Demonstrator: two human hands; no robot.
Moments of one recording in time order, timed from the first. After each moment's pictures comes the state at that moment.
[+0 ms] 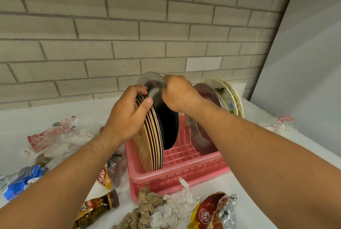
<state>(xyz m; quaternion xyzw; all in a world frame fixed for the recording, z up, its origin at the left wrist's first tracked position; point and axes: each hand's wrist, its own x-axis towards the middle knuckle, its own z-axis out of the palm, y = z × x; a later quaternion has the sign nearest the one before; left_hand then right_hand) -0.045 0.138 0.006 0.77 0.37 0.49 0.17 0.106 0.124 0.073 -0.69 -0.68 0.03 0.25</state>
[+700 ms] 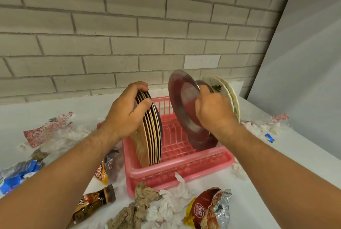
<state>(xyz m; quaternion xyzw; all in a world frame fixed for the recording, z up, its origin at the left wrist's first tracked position) -0.044 0.134 0.004 0.78 0.37 0.47 0.18 0.167 0.068 0.041 -0.76 -0.61 -0.10 0.21</state>
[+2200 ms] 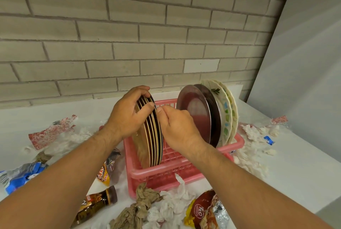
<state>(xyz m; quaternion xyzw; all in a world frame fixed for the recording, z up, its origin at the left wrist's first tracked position) -0.044 0.141 0.005 0.80 0.36 0.46 0.14 0.095 0.055 0.019 -0.63 -0.68 0.11 0.37</state>
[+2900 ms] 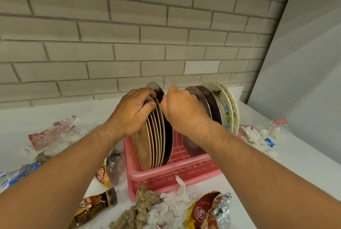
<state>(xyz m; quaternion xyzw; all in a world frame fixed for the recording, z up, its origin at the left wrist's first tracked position) -0.042 0.155 0.012 0.85 0.34 0.38 0.08 0.097 0.062 0.072 -0.67 -0.71 -0.05 0.18</state>
